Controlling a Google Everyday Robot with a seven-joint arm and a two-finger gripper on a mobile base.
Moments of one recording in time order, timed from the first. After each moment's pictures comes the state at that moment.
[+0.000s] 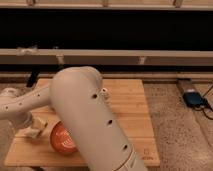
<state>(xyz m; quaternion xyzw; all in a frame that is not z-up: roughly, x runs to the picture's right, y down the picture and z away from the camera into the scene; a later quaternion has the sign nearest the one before) -0.413 0.222 0.785 -0.19 -0.27 -0.70 0.63</state>
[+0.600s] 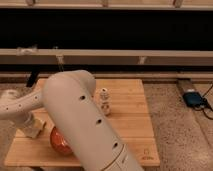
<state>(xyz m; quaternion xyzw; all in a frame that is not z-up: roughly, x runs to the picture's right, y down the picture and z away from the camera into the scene) -0.415 0.224 0.812 -0.20 -0.25 -0.70 0.64</state>
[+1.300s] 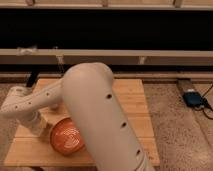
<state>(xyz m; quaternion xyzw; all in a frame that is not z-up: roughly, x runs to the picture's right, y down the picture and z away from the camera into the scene) -0.362 0.193 0.760 -0.16 -0.25 -0.70 0.65</state>
